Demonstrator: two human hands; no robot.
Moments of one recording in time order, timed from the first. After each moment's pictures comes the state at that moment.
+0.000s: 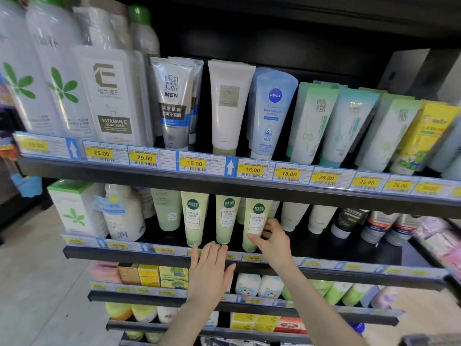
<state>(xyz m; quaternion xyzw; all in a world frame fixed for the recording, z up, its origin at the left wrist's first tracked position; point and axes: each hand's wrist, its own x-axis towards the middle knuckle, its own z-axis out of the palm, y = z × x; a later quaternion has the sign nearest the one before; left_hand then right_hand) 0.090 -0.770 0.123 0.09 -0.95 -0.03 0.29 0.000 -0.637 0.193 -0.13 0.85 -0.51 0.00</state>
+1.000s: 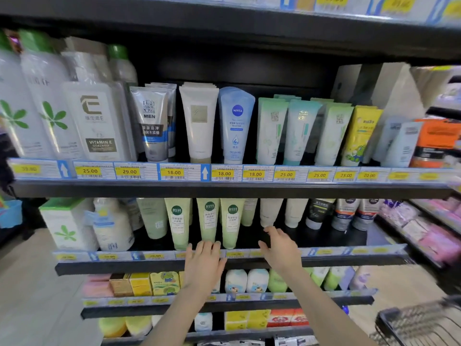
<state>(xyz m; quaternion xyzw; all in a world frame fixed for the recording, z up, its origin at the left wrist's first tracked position) 0.091 -0.757 0.160 0.06 -0.98 0.01 0.20 0.020 -0.575 0.199 -0.16 0.96 -0.19 -0.11</state>
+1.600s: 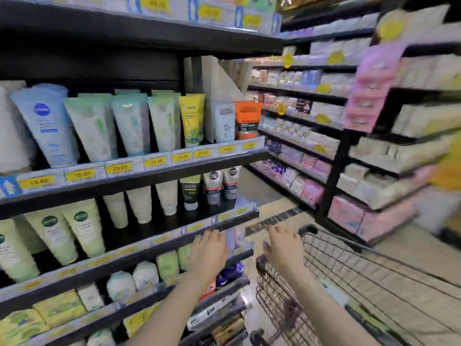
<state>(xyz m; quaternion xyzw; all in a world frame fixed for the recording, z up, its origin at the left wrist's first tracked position) 0.083 -0.474 0.214 -0.19 -0.97 0.01 0.12 0.100 -0.289 0.212 0.04 0.99 -0.03 -0.13</state>
